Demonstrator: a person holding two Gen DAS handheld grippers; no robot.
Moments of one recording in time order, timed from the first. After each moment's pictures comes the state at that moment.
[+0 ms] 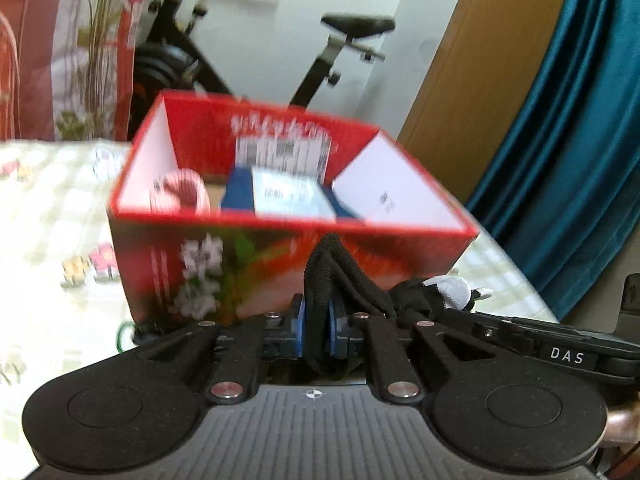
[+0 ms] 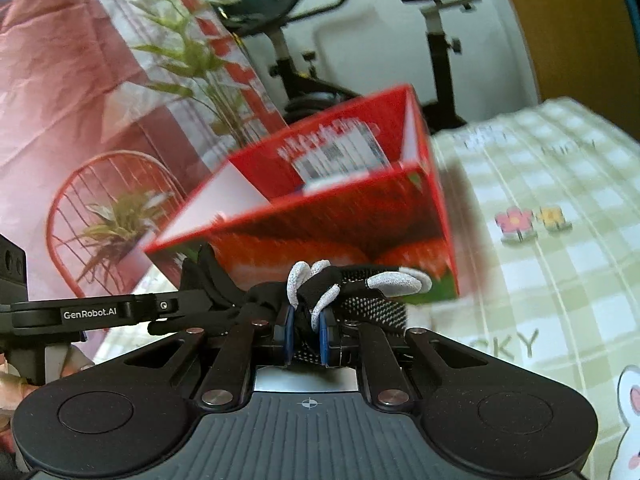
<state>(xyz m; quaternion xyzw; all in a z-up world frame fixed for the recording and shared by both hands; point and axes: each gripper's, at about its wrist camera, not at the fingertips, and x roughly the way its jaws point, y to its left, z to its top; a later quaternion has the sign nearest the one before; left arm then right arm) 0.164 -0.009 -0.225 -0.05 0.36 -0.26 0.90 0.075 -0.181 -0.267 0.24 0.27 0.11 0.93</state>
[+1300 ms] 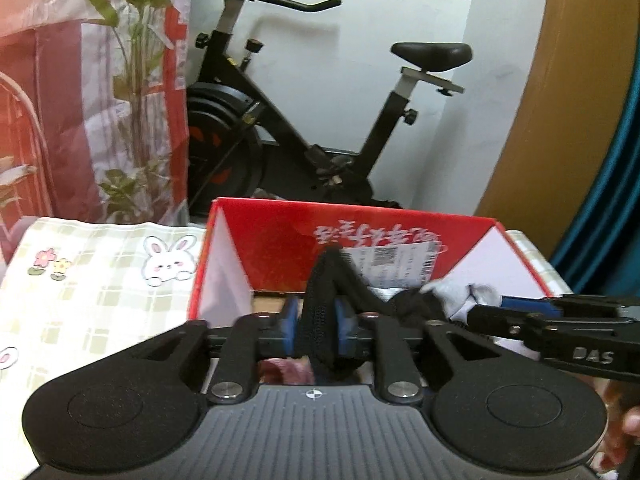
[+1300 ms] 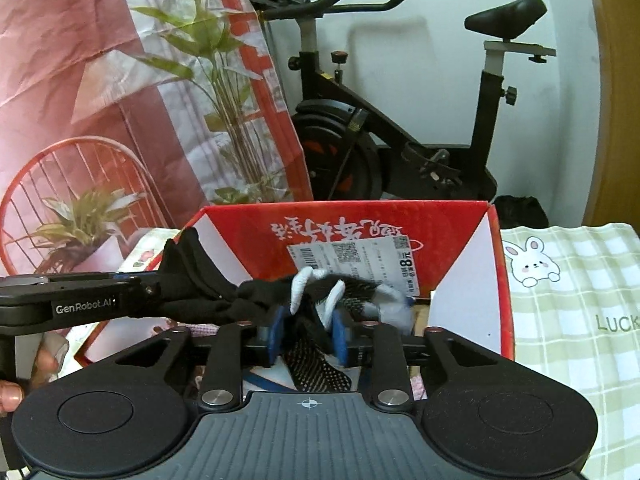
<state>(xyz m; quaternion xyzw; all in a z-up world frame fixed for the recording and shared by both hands) 0.303 -0.013 -0.199 -0.01 0.34 -0.15 0.93 0.261 -0.175 -0.222 0.13 0.31 0.10 0.93</state>
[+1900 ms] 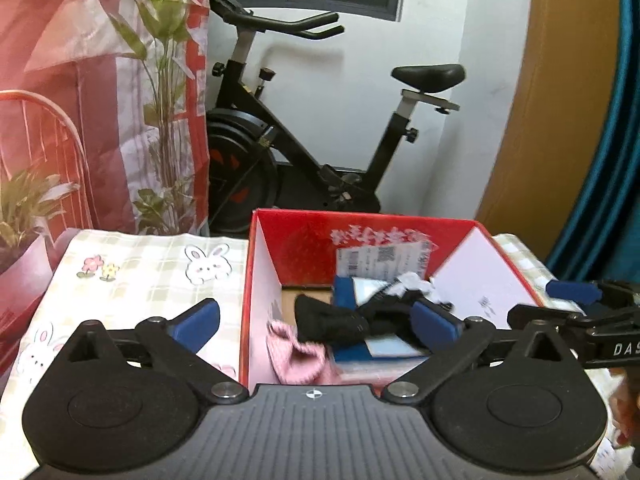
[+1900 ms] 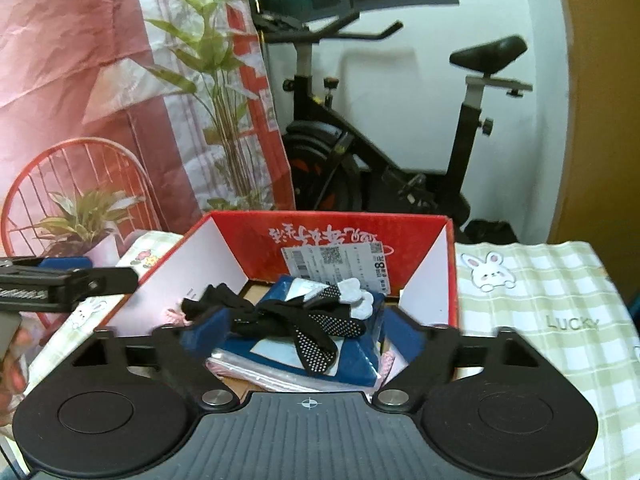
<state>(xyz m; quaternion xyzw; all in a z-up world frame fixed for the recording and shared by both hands) 0.225 0.012 -0.159 0.01 0.31 -0.14 0.94 0.183 -0.172 -0.189 0.09 0.27 0.07 0.95</state>
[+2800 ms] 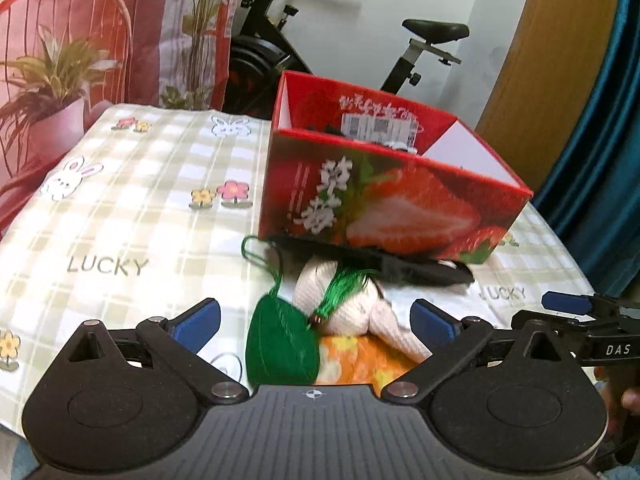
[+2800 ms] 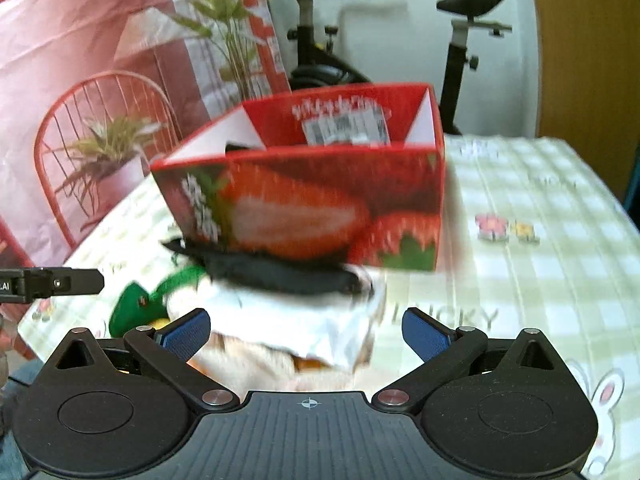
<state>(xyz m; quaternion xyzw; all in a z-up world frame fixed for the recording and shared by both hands) 0.086 0.055 -0.241 -0.04 0.38 -0.13 0.91 0.036 -0.147 -0.272 0.11 0.35 0.08 0.93</state>
